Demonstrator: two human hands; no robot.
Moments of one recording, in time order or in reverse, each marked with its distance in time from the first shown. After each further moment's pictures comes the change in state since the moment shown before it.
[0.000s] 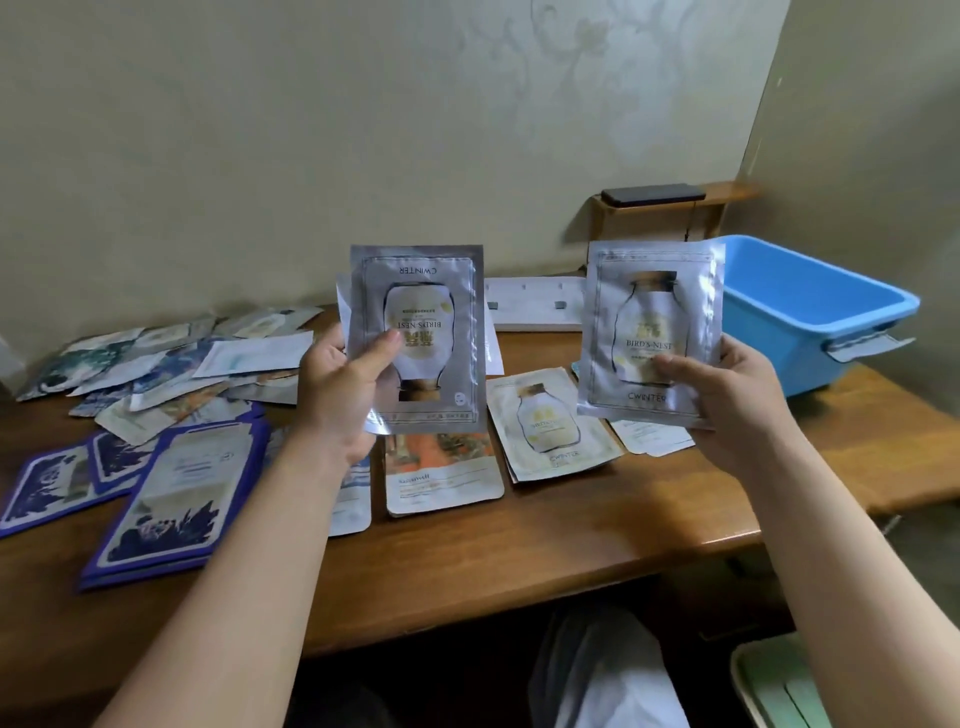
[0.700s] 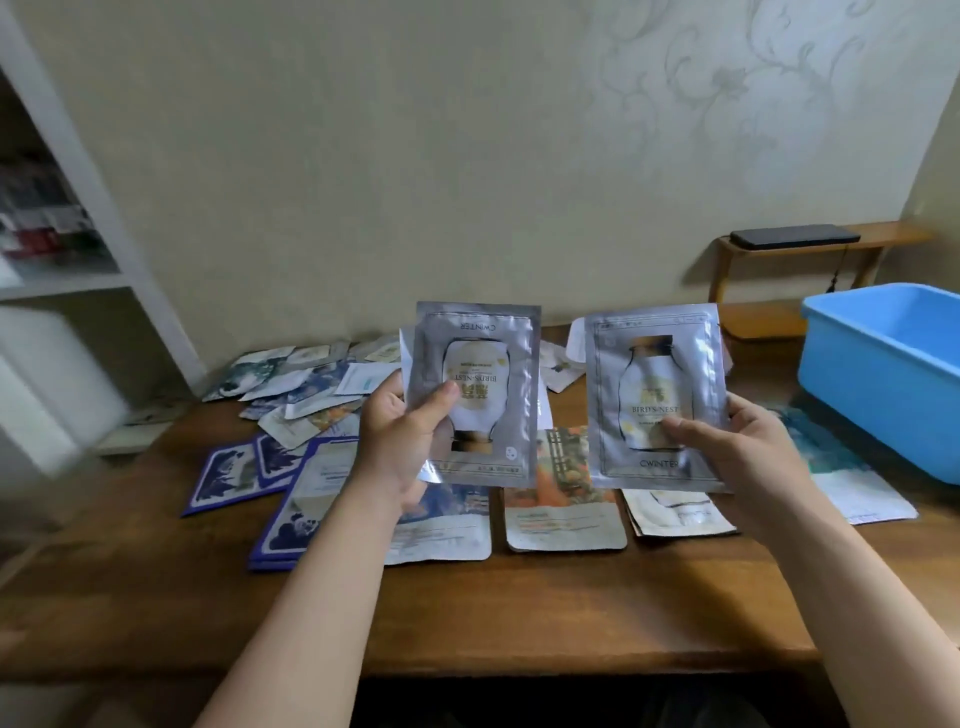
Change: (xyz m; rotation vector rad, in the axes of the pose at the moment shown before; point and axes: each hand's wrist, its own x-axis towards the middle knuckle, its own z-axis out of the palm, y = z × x) left_hand -0.014 0.025 -0.062 0.071 0.115 0.012; right_hand -0.001 0.036 0.086 -0.038 -0.179 0.093
